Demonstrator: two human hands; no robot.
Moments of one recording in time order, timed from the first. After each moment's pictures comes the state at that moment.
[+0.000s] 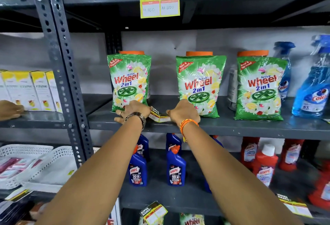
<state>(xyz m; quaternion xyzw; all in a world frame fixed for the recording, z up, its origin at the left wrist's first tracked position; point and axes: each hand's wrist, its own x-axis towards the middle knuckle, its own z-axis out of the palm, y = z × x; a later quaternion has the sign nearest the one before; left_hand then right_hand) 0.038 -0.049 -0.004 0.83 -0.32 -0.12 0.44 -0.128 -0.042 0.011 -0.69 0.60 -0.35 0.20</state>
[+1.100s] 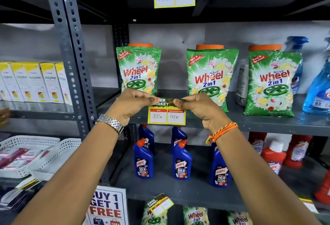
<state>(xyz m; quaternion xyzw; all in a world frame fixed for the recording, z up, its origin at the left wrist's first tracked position) 0.047 0.057 0.025 0.58 -0.53 -0.25 0.57 -0.160 -0.018 0.019 -0.68 0.36 -0.41 0.48</state>
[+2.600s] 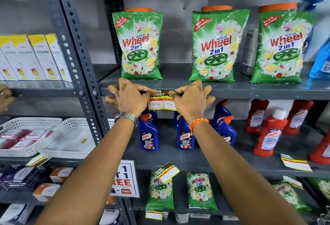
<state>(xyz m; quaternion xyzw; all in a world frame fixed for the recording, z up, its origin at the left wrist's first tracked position) 0.072 0.031 -0.064 0.77 -0.47 0.06 0.43 -0.097 -0.004 -0.068 -0.66 0.59 -0.46 0.05</state>
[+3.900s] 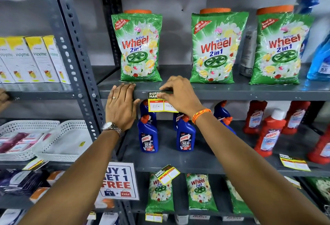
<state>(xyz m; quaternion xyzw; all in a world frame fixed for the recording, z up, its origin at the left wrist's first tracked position) 0.125 0.035 -0.113 0.66 -0.61 0.32 0.31 -0.090 -0.025 -0.047 -0.85 0.33 -0.41 0.03</state>
